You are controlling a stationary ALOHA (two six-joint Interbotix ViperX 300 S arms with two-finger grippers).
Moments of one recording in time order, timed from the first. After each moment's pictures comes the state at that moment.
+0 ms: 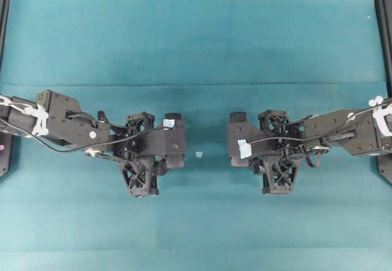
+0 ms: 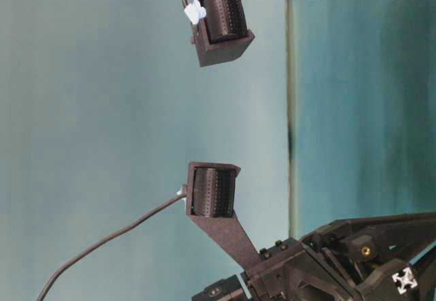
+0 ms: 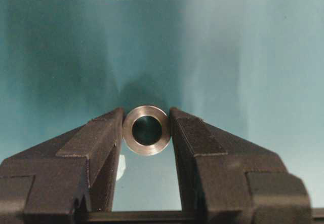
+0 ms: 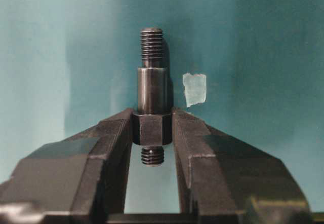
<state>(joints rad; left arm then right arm) -0.07 0.17 0.62 0.02 0.25 -0.13 0.04 0.06 0.77 0.02 0.38 0.03</state>
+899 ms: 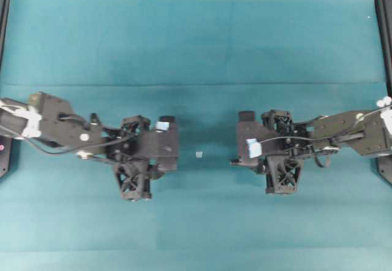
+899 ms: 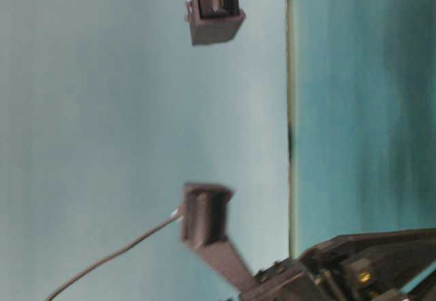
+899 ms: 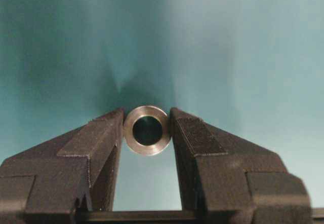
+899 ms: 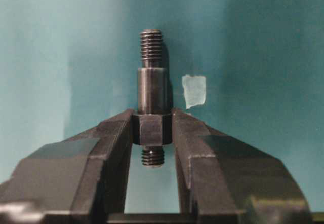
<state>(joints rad) -0.08 0.11 0.70 0.02 0.13 -0.13 0.04 0.02 0.85 0.03 0.18 0.03</state>
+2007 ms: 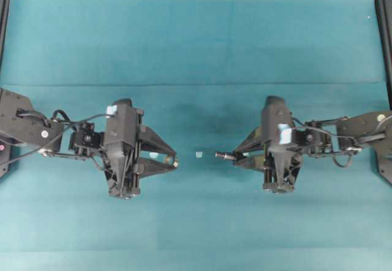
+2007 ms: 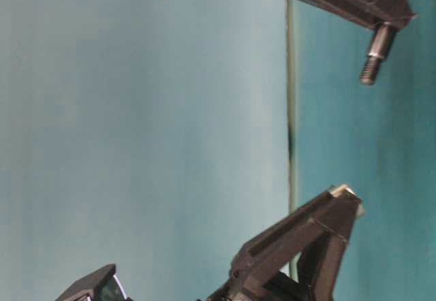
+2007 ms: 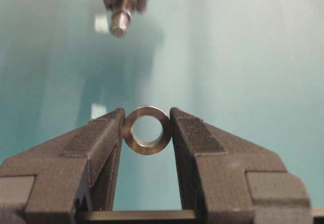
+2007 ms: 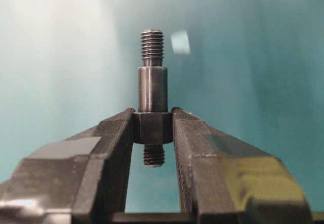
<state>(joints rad) -0.07 -0.03 0.88 0.02 -0.43 -0.14 0.05 -0.05 0.99 0.03 -0.32 0.16</state>
